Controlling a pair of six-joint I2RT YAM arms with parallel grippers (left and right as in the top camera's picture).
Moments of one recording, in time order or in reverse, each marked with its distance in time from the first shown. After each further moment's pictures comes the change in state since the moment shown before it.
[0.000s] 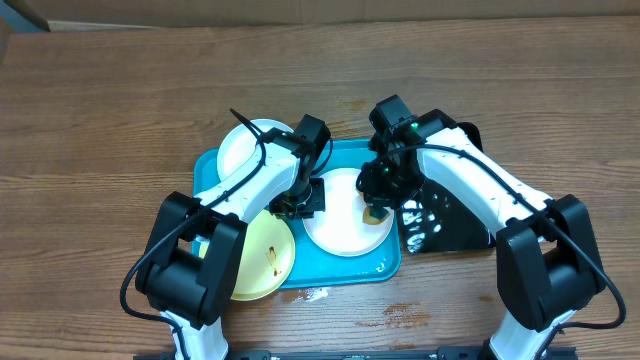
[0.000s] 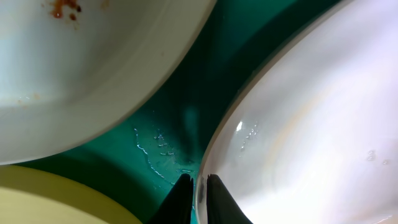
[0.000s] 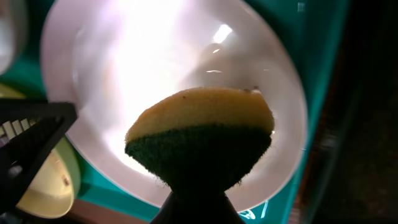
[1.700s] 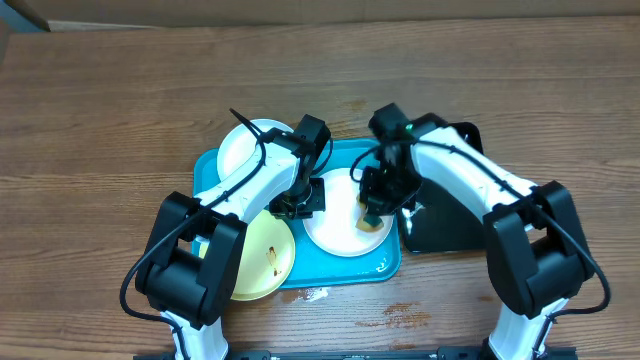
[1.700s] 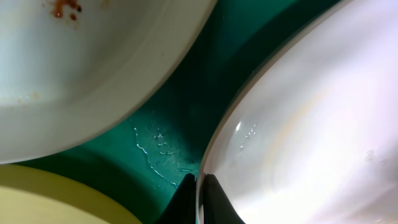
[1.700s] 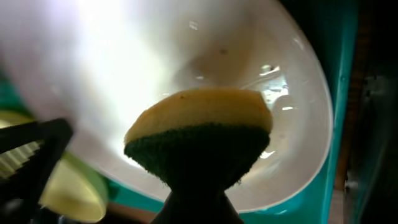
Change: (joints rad) left arm 0.000 0.000 0.000 0.000 0.000 -0.004; right arm -0.015 0.066 0.000 -0.018 -0.100 0.193
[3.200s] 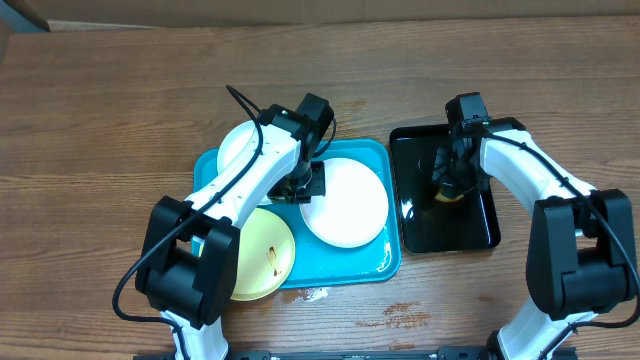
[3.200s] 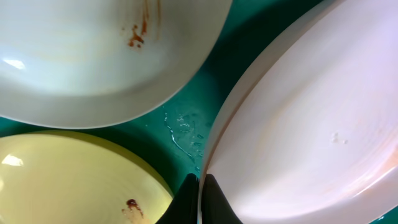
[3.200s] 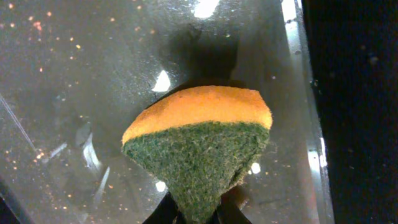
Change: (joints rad) left arm 0.001 0.000 0.196 -0.204 -0.066 0.005; right arm -0.307 -0.081 -0.182 0.261 0.466 -0.248
